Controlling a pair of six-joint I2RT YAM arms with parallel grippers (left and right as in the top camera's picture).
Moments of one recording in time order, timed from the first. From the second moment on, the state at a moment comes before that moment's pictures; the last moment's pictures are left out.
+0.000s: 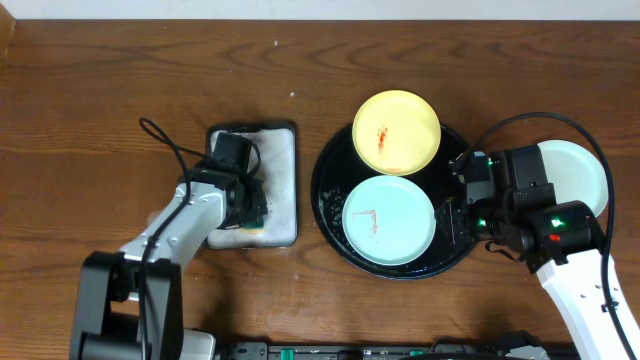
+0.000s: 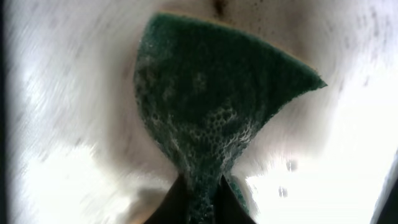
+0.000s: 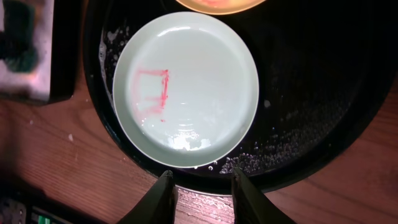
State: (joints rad) left arm -0.17 1.59 0.83 -0.61 0.03 -0.41; right arm 0.23 1.12 0.98 -1.02 -0.25 0.13
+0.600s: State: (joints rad) left arm -0.17 1.58 0.78 -0.51 0.02 -0.40; right arm 0.23 1.13 0.98 -1.06 -0.23 0.15
